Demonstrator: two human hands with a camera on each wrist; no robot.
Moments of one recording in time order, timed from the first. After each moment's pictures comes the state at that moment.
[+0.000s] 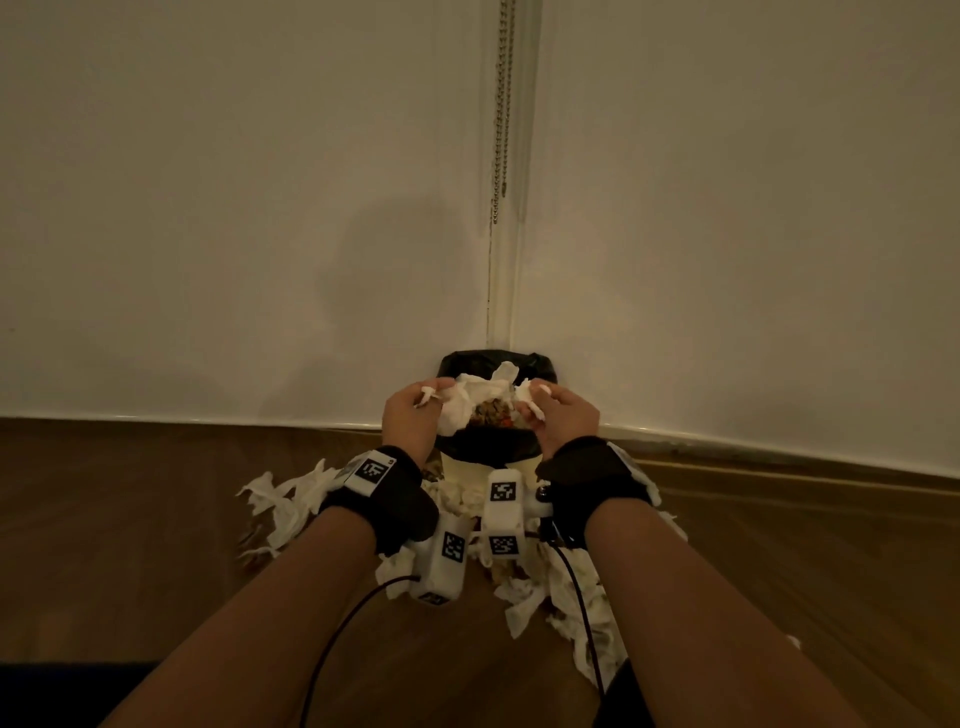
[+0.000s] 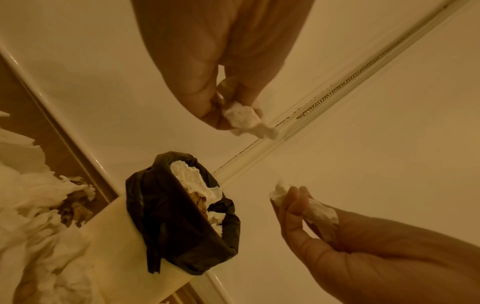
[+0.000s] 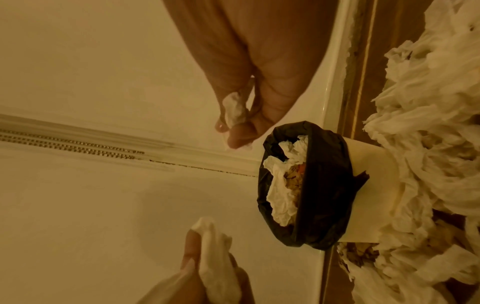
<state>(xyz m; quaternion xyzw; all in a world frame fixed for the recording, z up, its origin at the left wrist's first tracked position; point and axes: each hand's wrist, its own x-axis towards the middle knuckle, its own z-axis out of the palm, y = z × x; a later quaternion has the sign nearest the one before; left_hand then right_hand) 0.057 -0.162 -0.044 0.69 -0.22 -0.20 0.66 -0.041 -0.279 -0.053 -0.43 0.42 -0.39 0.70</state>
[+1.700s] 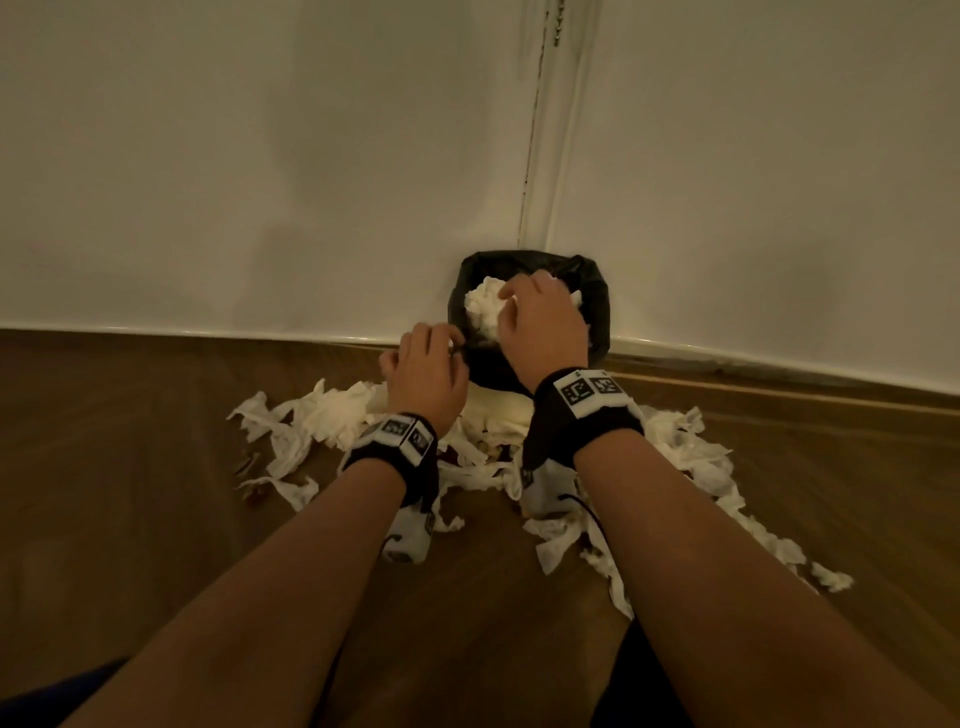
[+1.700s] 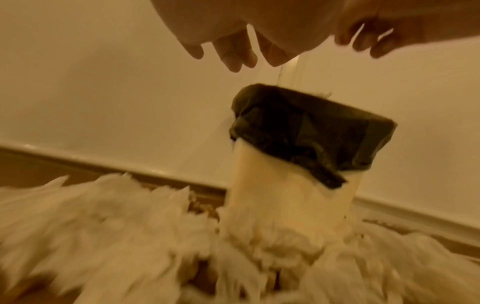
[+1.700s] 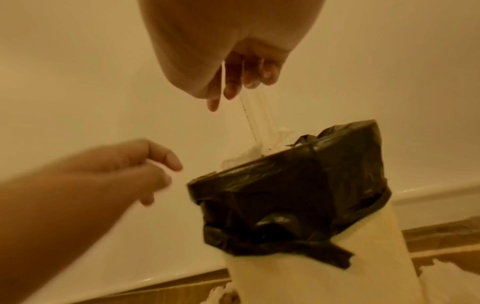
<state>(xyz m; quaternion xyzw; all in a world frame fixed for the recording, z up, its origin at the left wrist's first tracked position) 0.119 -0.186 -0.160 0.85 -0.42 0.08 0.29 0.028 -0.289 -0.096 -0.90 0.31 -0.28 0.09</state>
